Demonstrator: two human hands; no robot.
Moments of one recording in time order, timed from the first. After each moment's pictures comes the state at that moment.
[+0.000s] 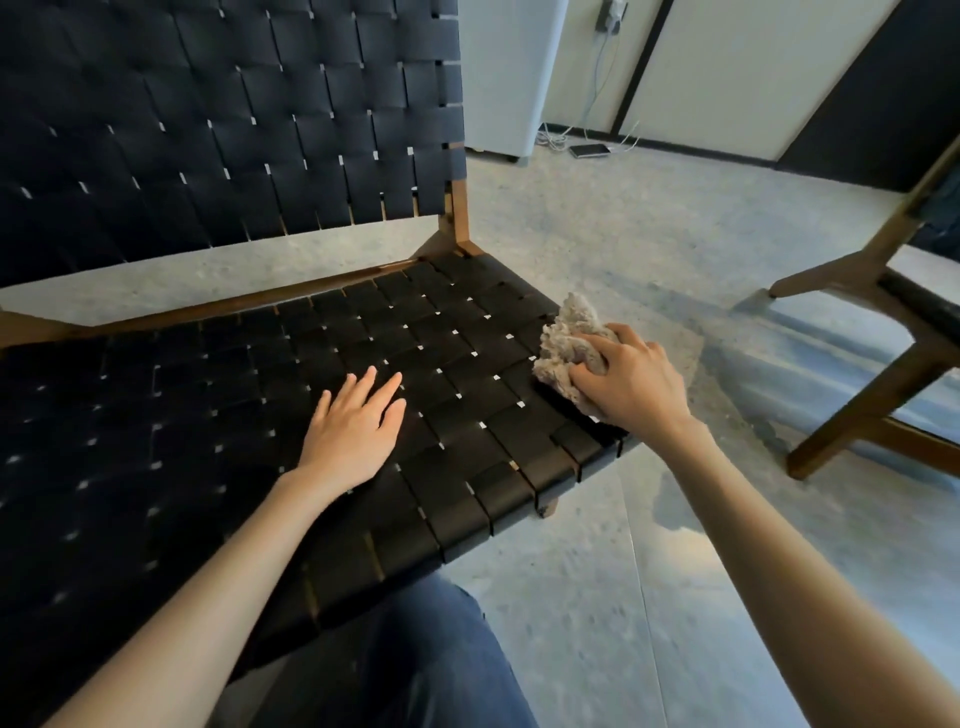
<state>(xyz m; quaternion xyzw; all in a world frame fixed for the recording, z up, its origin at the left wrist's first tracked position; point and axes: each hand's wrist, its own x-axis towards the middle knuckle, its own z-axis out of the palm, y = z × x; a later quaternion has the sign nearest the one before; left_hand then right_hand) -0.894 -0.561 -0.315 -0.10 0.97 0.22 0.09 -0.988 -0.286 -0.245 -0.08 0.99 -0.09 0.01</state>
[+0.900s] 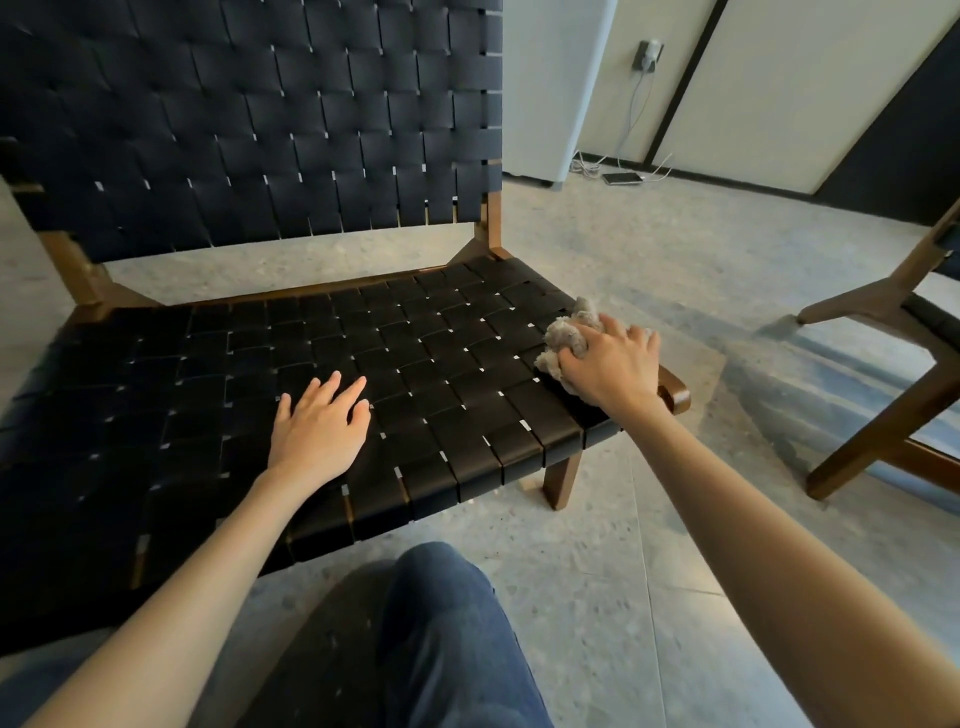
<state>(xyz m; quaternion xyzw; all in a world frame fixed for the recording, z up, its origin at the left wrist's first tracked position) -0.822 -0.587 -0.307 -0.19 0.97 0.16 0.05 -0.975 -0.312 -0.249 -0.11 0.99 0.00 -0.01</state>
